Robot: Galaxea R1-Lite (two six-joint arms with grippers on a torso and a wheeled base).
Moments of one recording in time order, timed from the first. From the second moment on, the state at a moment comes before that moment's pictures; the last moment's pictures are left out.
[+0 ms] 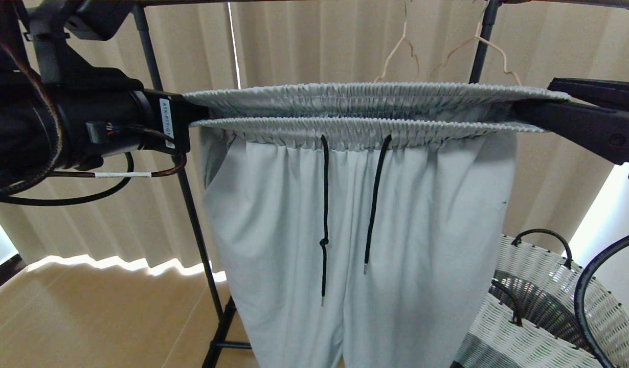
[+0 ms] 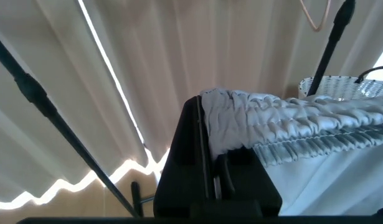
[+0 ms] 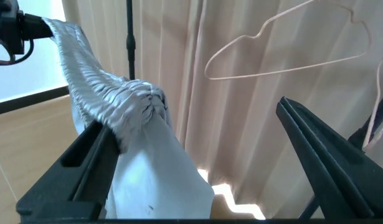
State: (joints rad) left arm -0.47 1.43 -1.21 -0.08 0.14 0.08; right arm 0.48 1.17 -0.94 -0.28 0.15 0.00
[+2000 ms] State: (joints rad) left arm -0.12 0.83 -0.43 -0.21 -0.10 0.12; right arm 0.29 1.09 -0.60 -0.35 -0.13 -0.25
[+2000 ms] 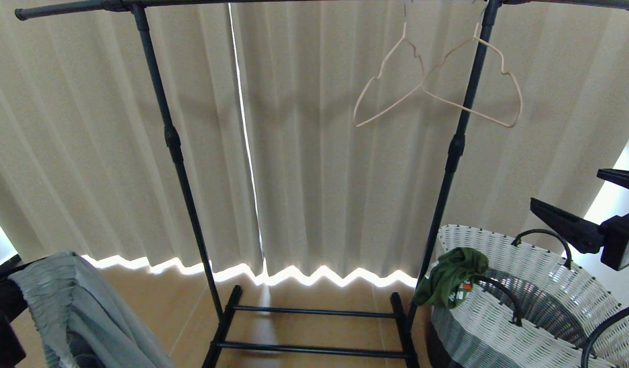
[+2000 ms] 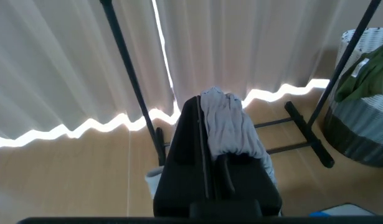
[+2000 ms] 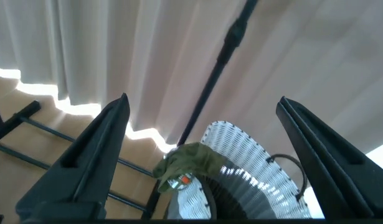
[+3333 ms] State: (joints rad) left arm -0.13 0.75 -0.40 -0.21 -0.10 0.12; right arm 0.12 1.04 -0.53 -0.36 -0.12 -0.27
